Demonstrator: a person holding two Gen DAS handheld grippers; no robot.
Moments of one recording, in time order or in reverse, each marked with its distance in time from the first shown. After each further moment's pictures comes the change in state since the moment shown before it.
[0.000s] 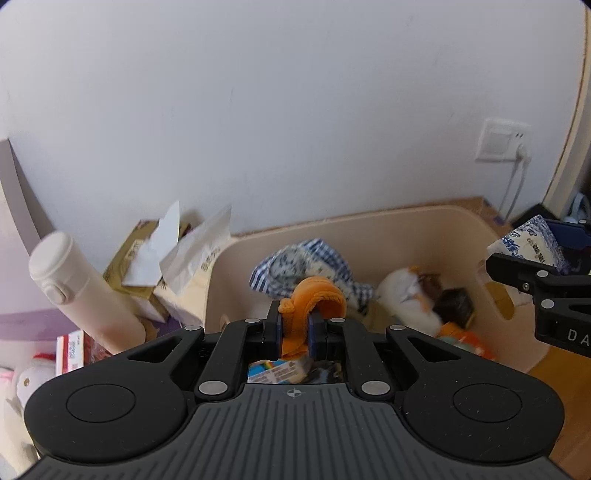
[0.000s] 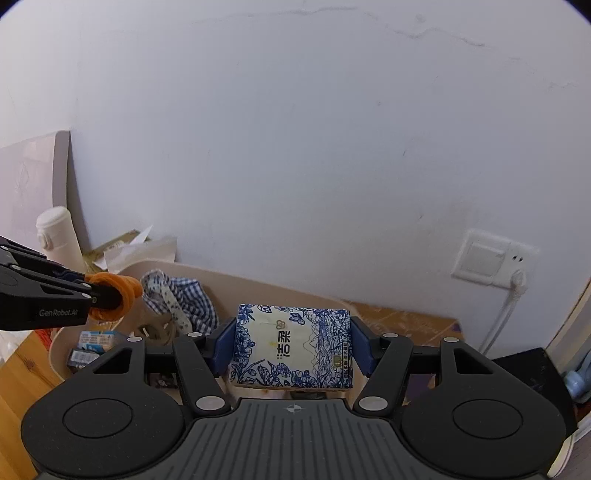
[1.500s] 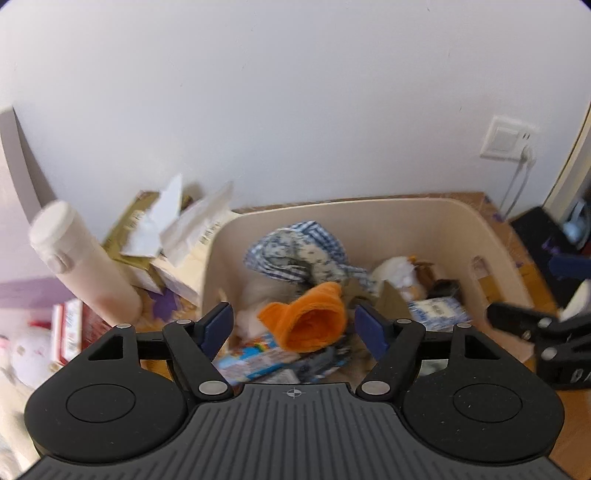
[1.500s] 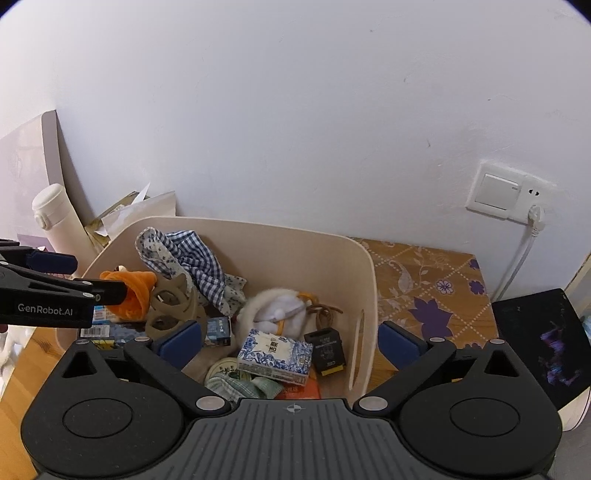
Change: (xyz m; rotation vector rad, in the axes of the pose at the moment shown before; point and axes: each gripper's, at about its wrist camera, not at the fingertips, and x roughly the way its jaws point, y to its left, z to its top) left arm -0.007 0.002 0.004 -0.090 0.077 -0.032; right arm 0.003 -0.014 -0.002 0.086 0.188 0.045
